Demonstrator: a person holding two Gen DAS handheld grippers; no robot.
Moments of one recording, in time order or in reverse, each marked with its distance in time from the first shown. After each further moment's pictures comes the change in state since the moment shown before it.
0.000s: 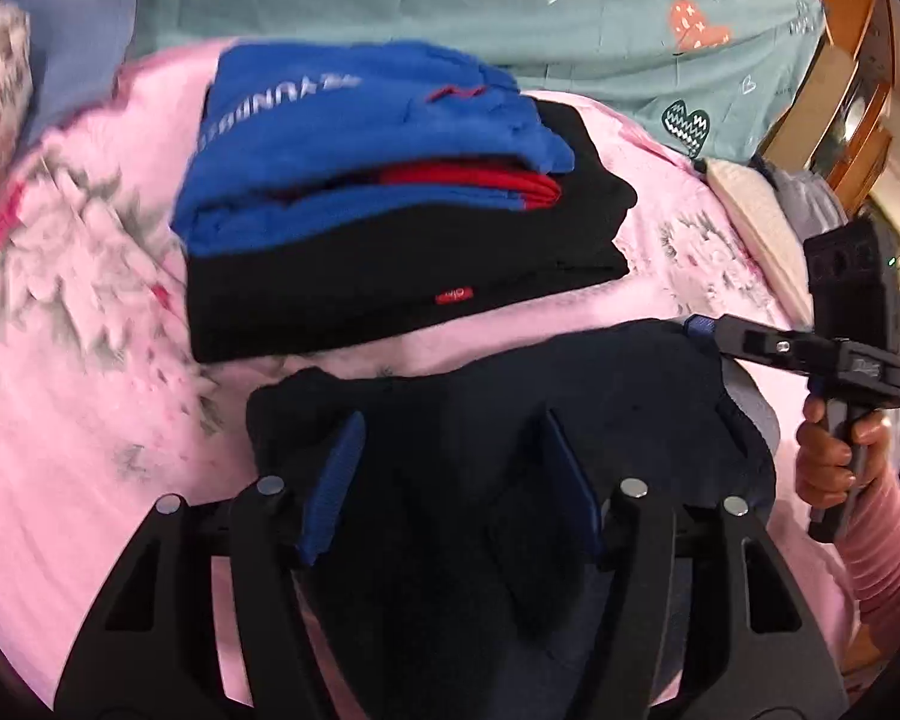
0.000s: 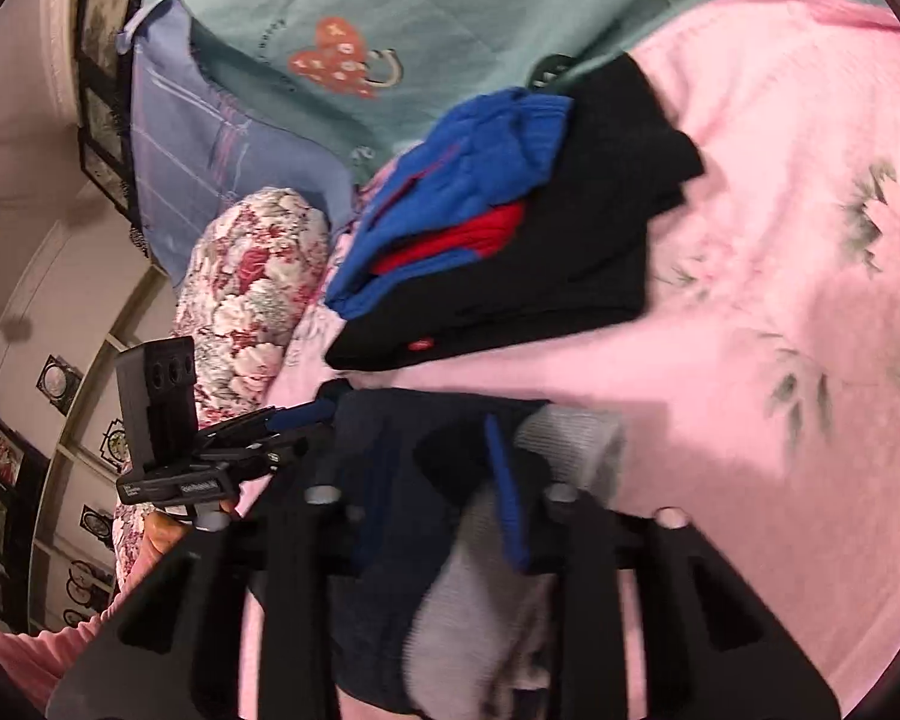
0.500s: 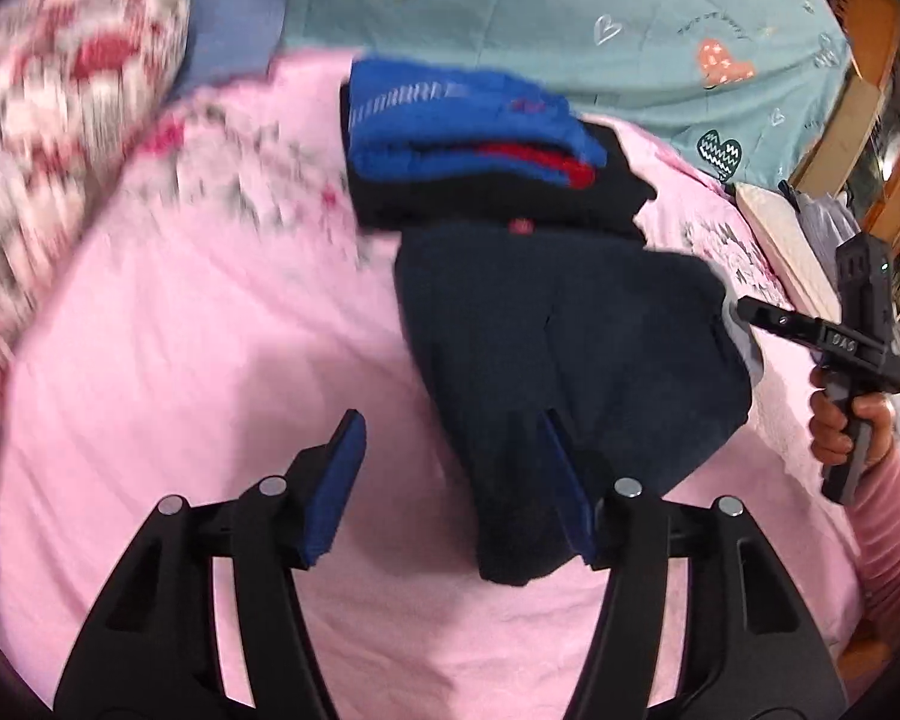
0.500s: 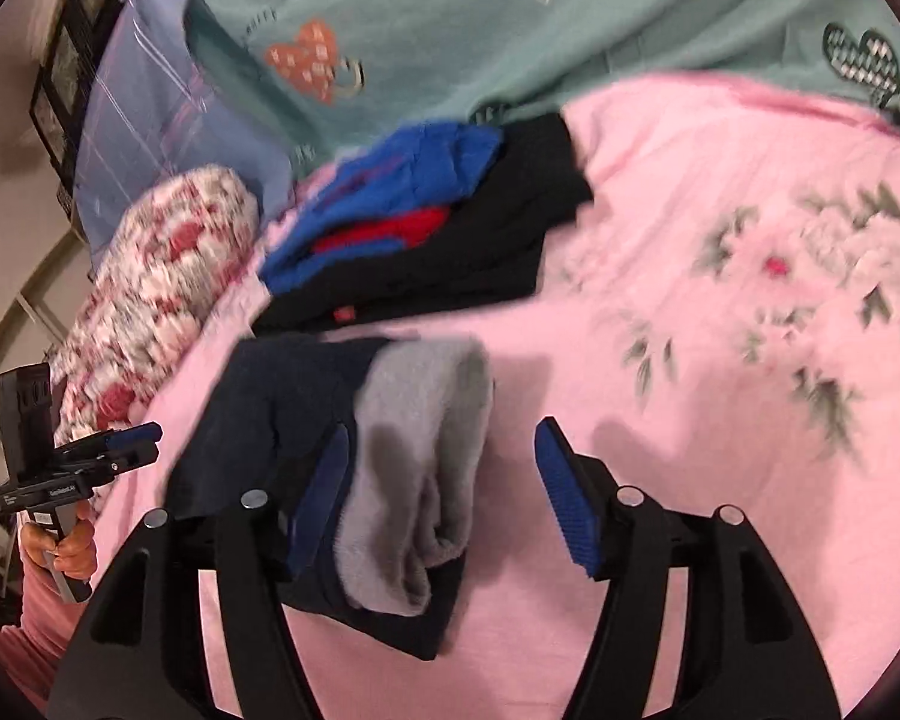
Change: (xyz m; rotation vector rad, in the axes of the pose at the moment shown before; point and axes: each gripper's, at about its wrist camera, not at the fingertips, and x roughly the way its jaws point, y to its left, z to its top) left arm -0.095 -0.004 -0.077 -0.044 -0.092 0.179; right arm -0.061 0.029 -0.038 -0.134 -0.105 -0.263
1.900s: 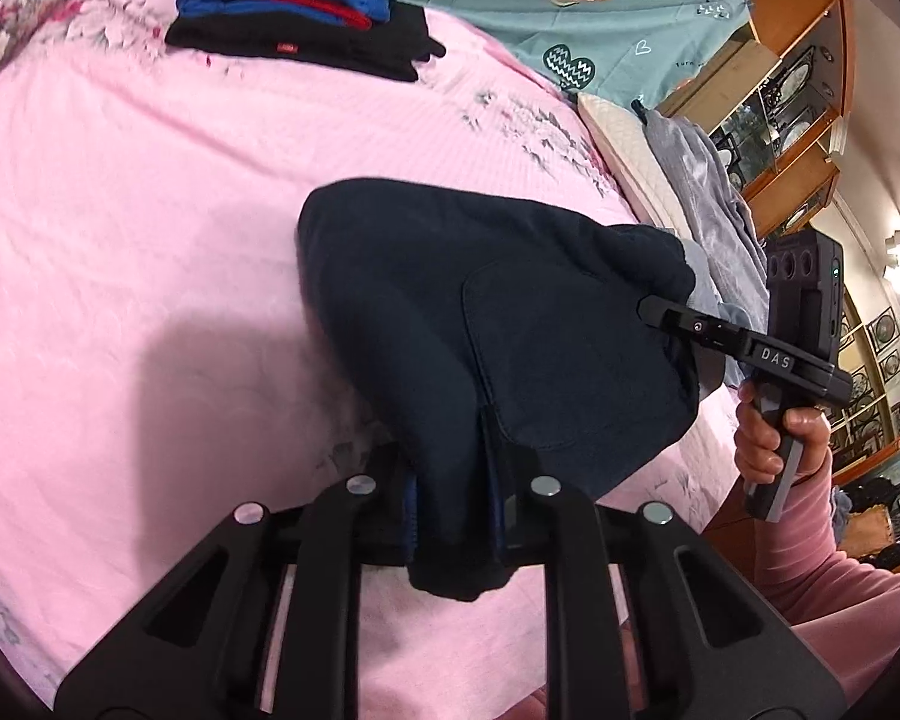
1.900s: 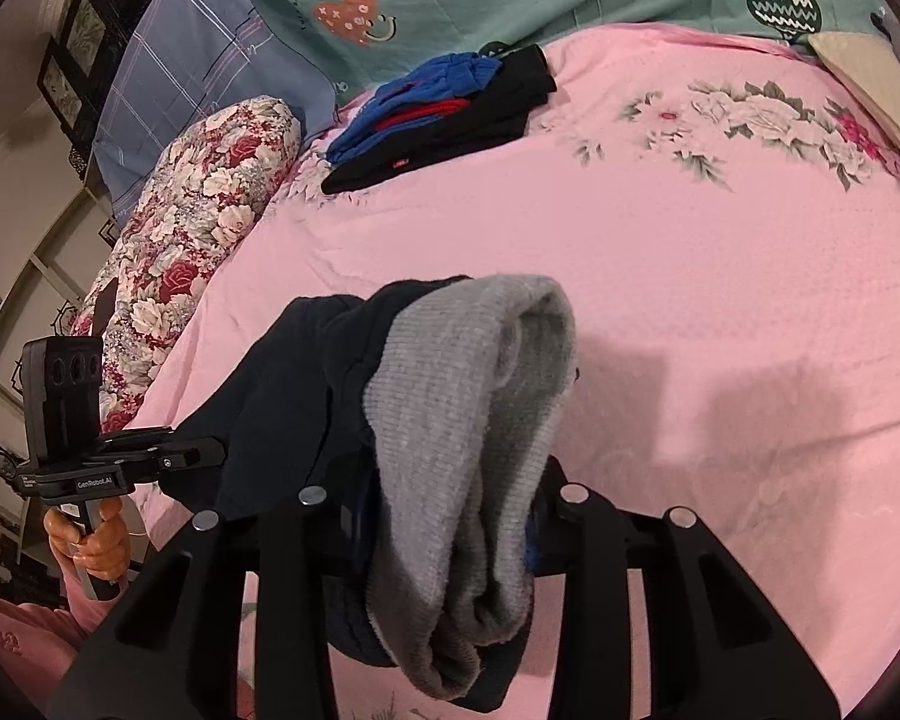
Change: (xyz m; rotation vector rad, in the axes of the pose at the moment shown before) left arm -0.050 -0.120 -0.135 -0.061 0.171 -0.345; right arm -0.142 0.044 -0.139 0.010 0.141 -0.018
